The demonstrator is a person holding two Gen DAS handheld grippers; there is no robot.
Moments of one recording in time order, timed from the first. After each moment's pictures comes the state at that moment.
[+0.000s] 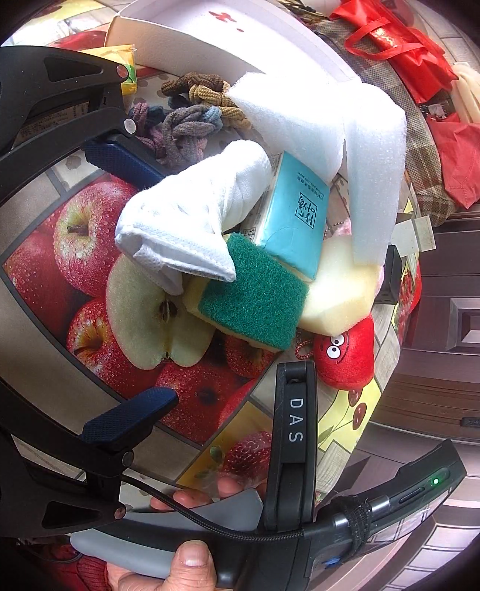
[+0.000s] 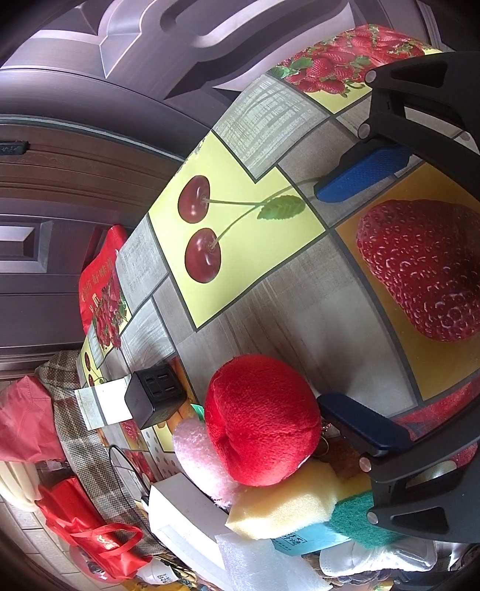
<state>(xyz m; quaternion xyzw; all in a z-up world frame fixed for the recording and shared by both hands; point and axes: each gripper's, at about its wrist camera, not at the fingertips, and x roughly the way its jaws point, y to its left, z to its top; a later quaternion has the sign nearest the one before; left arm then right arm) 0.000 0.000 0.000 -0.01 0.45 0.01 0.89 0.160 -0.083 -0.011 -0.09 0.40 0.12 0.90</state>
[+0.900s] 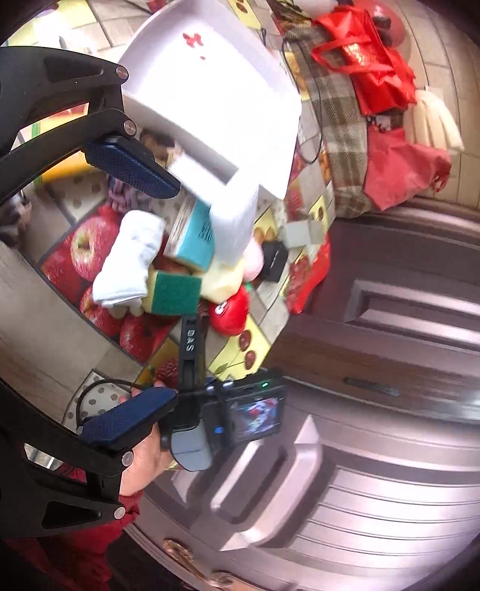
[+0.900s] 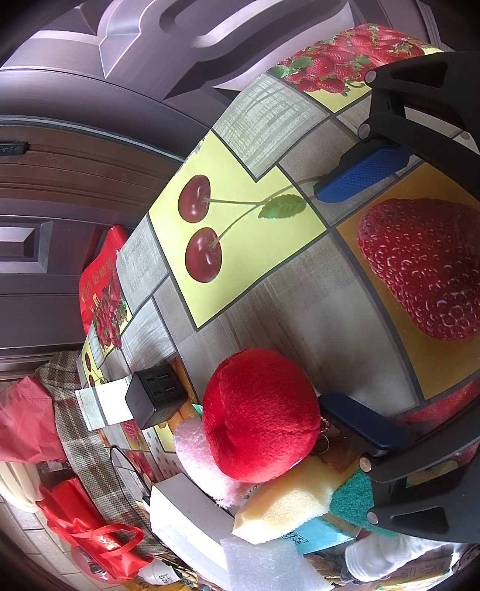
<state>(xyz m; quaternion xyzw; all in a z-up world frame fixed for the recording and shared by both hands) -0.081 0.051 0.098 -0.09 0.28 -0.05 0.96 0.161 -0.083 -0.011 -0.09 0.40 0.12 0.90</state>
